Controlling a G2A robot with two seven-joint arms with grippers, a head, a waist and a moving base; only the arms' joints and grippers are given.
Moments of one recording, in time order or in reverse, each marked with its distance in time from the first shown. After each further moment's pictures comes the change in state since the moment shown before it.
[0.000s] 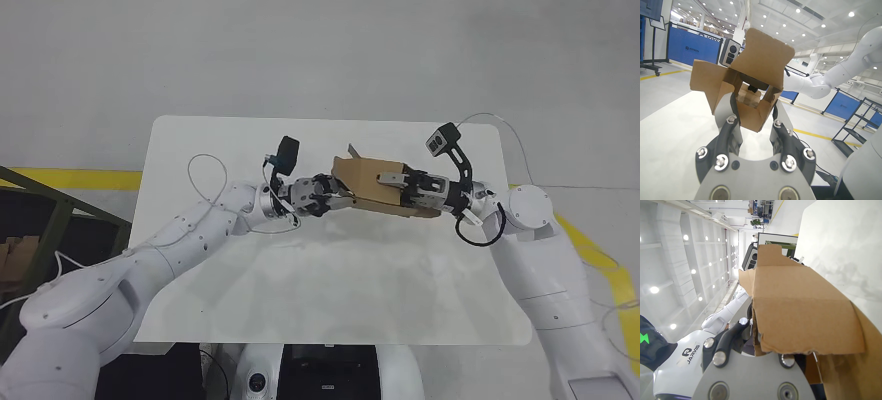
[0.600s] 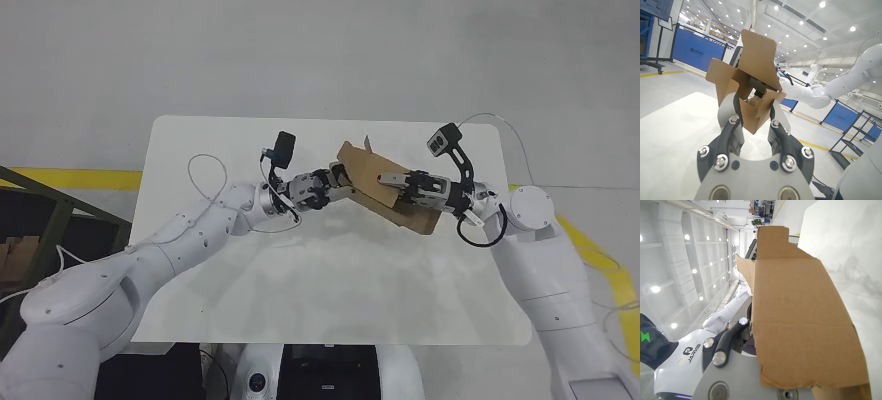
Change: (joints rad) left arm -0.027 -0.002 0.063 0.010 -0.120 0.000 0.000; right arm -0.005 0.003 0.004 -0.006 0.008 0.000 0.002
